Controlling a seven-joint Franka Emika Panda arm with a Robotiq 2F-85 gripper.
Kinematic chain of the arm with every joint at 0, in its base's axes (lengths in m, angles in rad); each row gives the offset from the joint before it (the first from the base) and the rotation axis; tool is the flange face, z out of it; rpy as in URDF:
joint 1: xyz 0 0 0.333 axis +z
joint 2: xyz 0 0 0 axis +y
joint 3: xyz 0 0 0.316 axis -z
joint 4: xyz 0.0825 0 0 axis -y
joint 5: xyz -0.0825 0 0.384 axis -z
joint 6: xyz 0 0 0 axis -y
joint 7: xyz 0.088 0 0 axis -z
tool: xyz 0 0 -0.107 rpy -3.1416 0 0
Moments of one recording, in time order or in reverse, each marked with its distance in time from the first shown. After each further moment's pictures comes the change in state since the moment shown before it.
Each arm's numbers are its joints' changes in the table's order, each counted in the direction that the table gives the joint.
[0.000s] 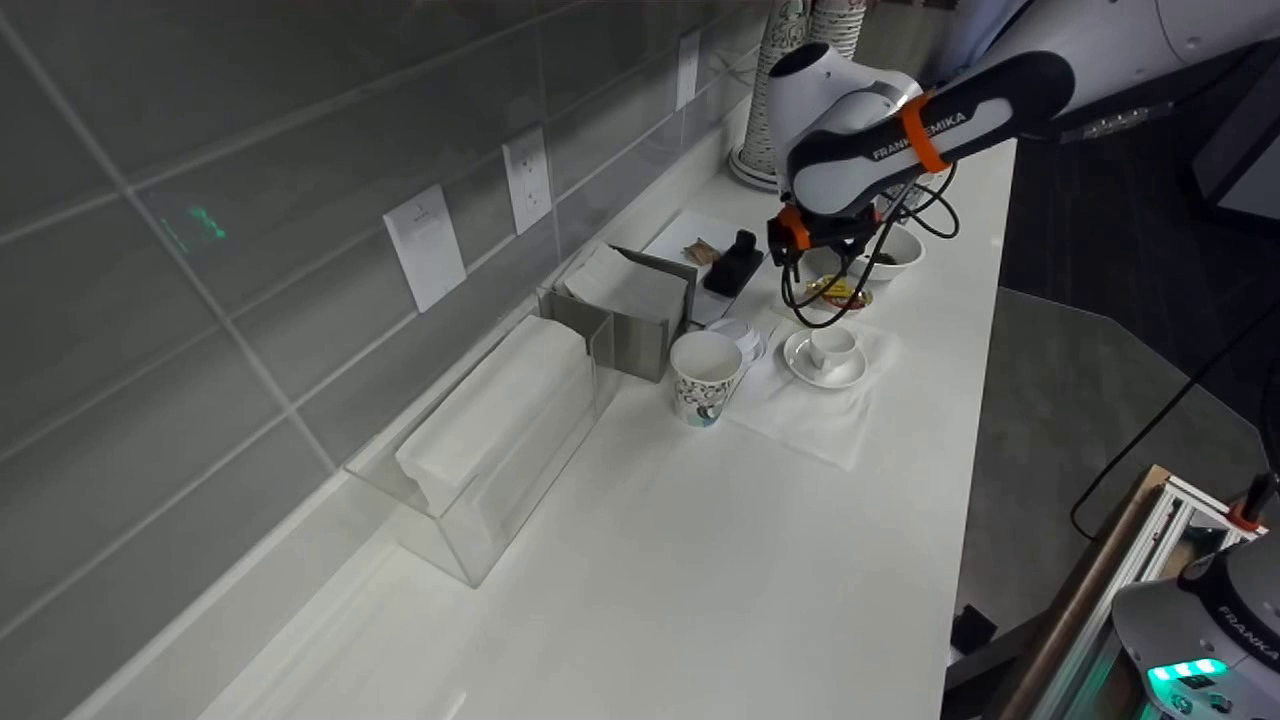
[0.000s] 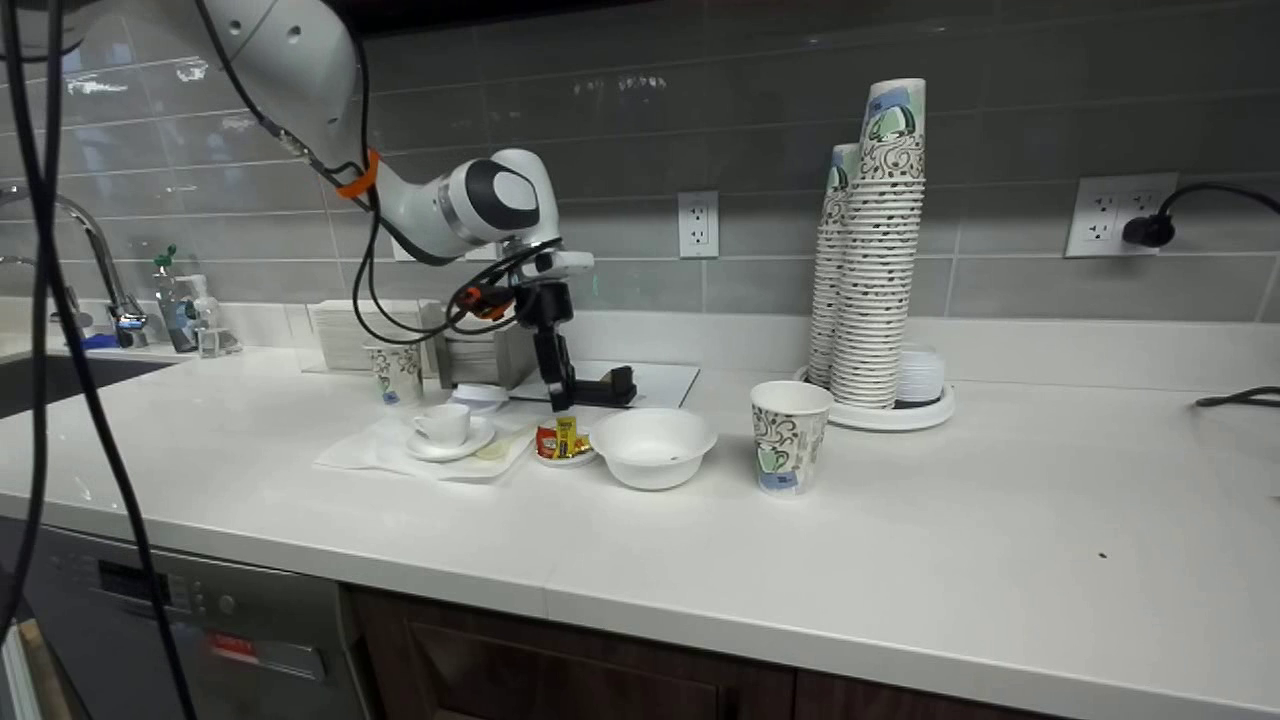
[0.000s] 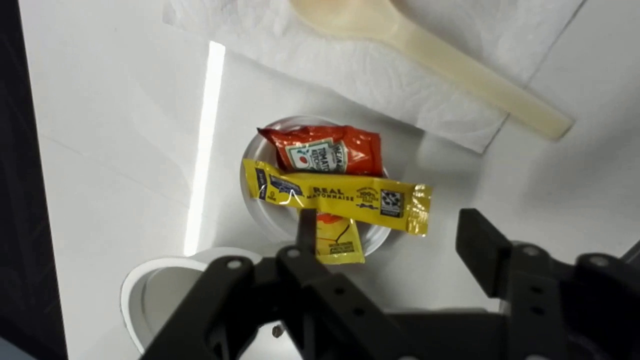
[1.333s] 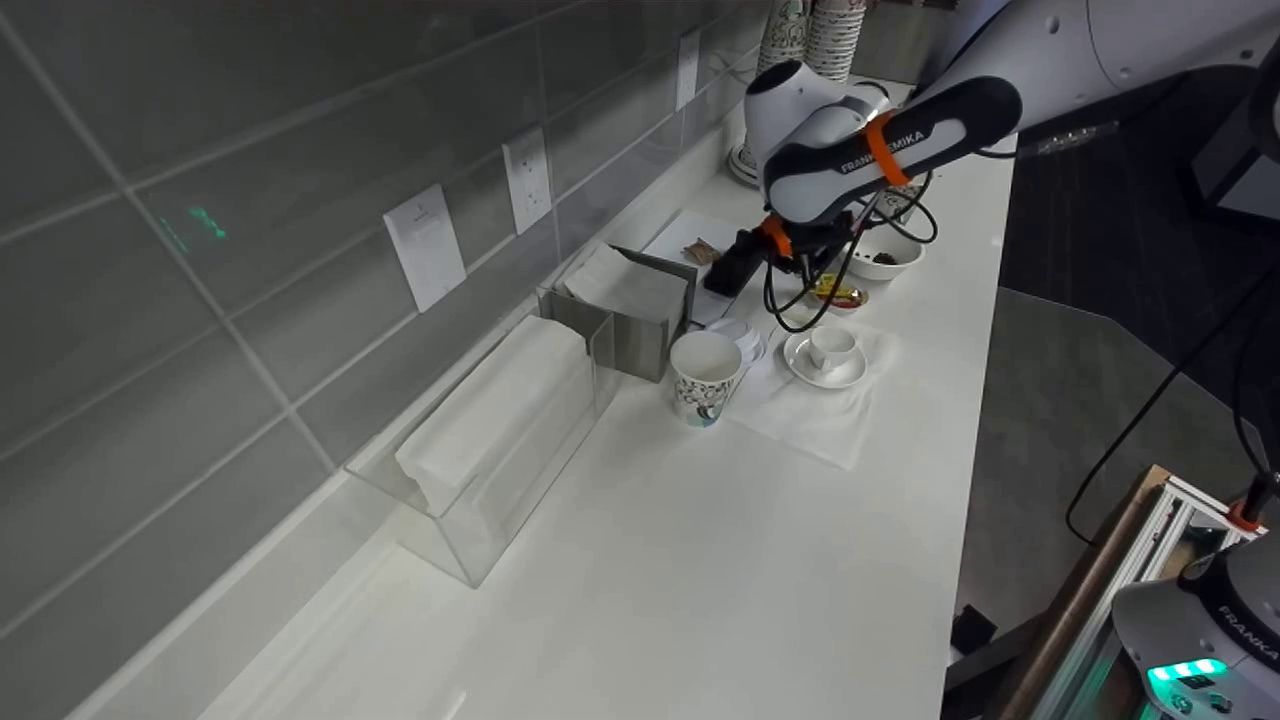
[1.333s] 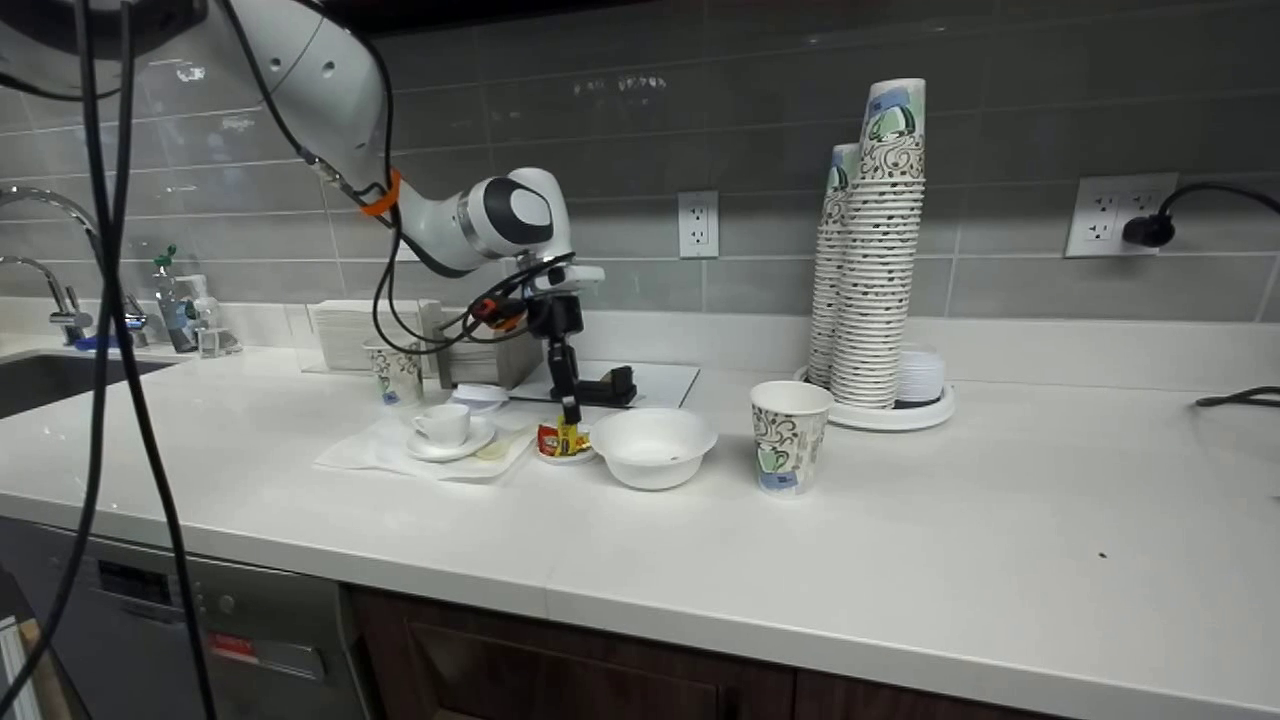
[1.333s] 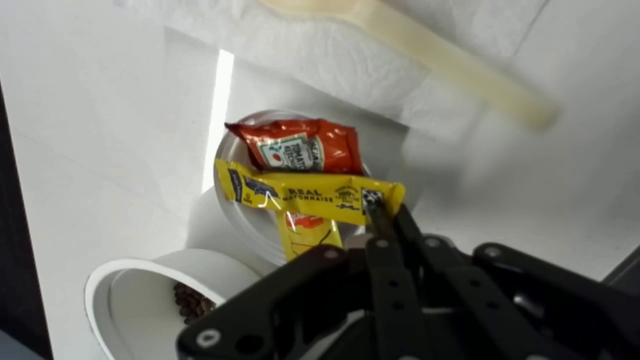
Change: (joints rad) arm 0.000 0.099 -0.001 0.109 -0.014 -0.044 -0.001
